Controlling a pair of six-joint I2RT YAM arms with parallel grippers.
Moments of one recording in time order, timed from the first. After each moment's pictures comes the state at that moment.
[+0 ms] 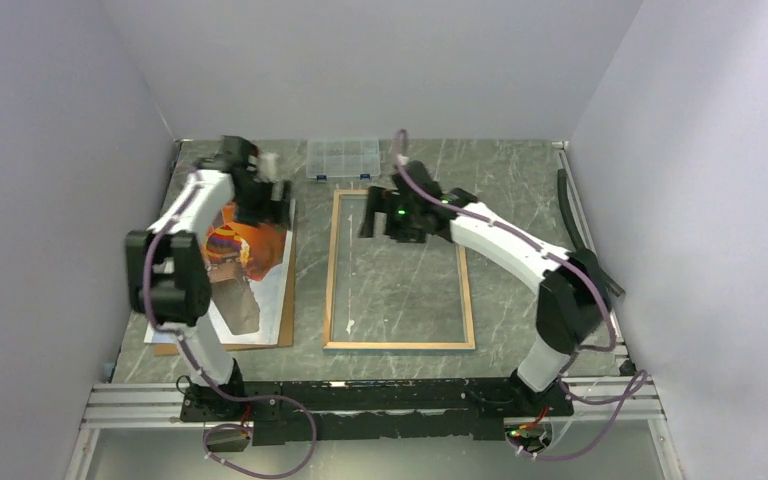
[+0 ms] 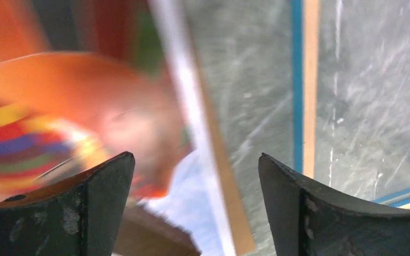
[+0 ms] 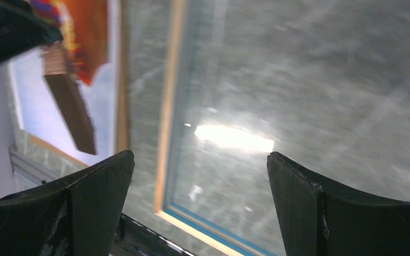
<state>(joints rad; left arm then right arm) -0.12 1.84 1.44 -0.81 0.26 0.04 0.63 1.63 1.30 -0.52 -0.09 0.68</state>
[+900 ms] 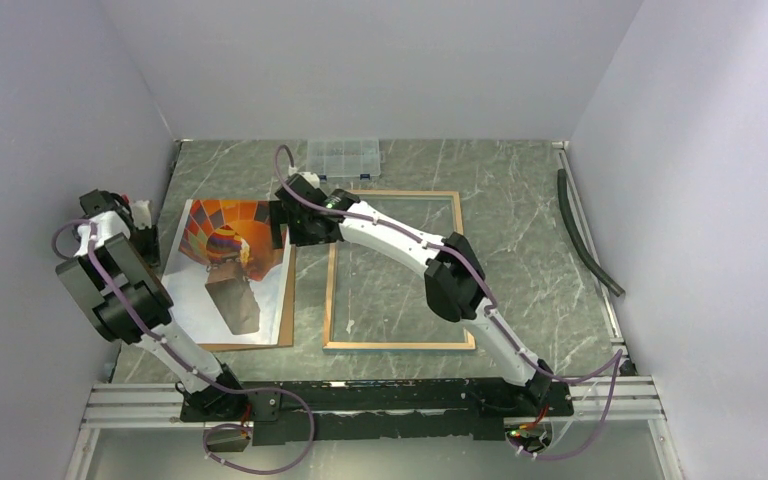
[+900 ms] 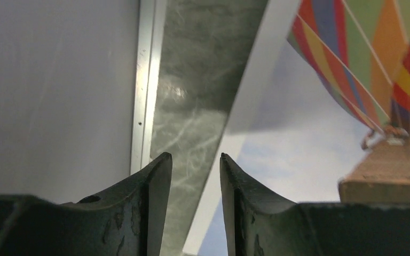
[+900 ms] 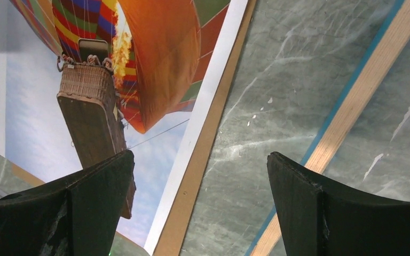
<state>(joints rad) 0.64 1.76 1.25 -0.69 0.05 0.42 0.96 2.39 2.26 -0.73 0.10 0.70</state>
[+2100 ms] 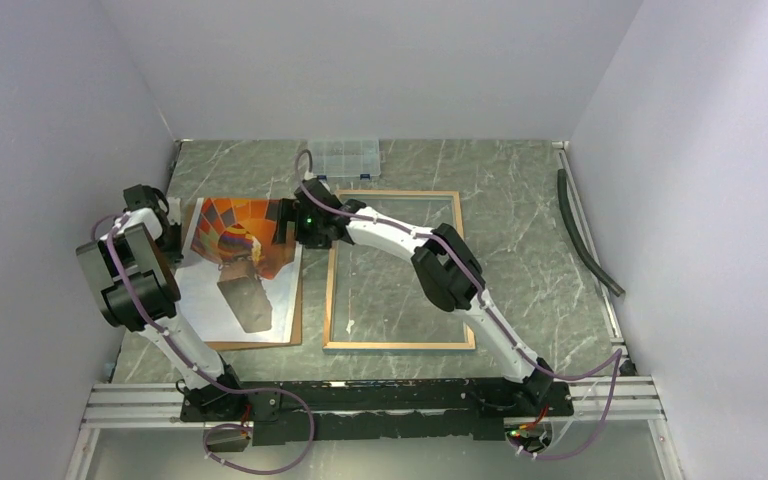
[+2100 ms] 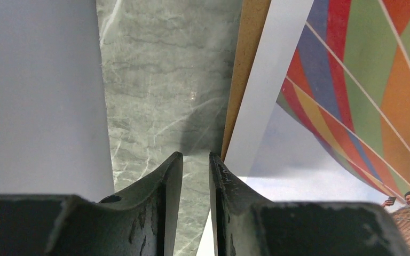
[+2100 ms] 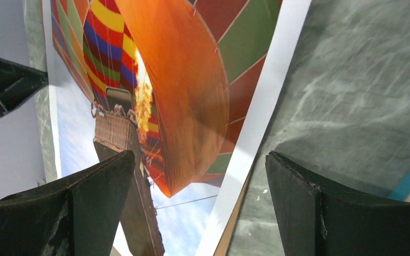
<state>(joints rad) 0.48 1.84 1.17 -0.48 -0.09 0.36 0.88 2.49 2.09 -0.35 -0.12 0.84</state>
